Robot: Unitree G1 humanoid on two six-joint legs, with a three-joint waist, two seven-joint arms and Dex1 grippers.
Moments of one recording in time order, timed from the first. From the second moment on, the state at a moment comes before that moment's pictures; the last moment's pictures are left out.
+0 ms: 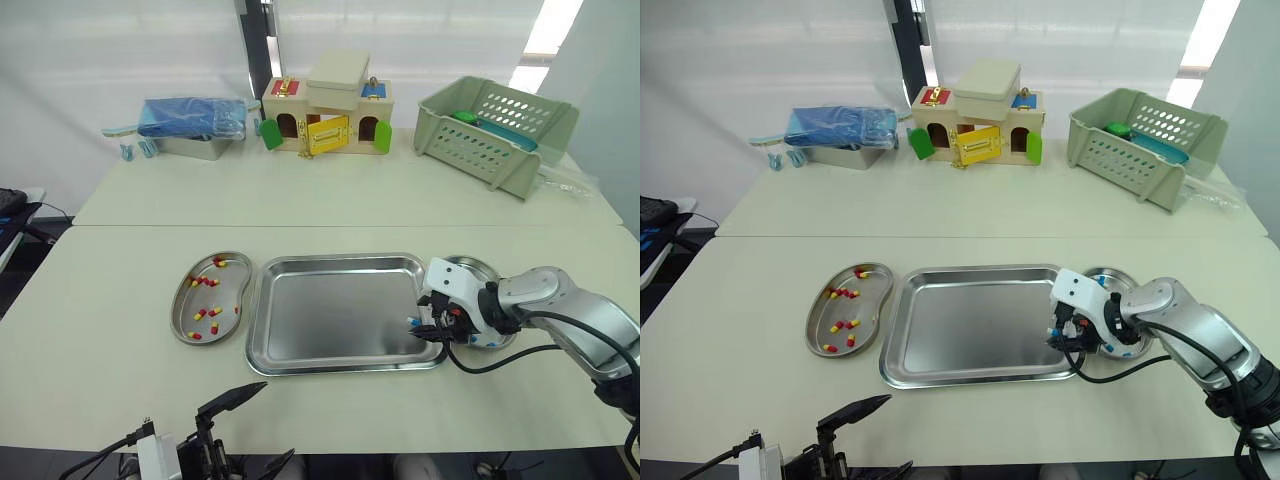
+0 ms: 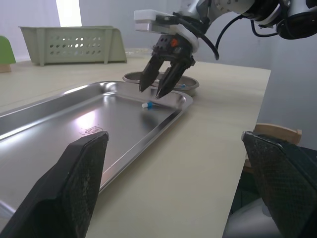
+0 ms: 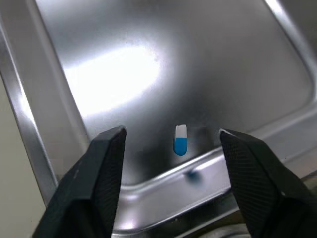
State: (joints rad) left arm 0.63 0.35 0.15 -0.30 -0.55 -0.45 -1.28; right arm -0.54 -0.92 0.39 -0.44 0.31 1.01 0.89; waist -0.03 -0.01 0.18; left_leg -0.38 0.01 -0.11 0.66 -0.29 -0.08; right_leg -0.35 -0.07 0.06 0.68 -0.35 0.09
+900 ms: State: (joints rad) left arm 0.63 0.40 0.12 -0.30 -0.55 -0.47 -1.21; right arm -0.57 -0.87 0.49 -0.45 0.21 1.07 0.87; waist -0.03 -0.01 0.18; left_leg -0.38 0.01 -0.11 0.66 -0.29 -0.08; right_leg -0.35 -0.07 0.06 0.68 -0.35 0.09
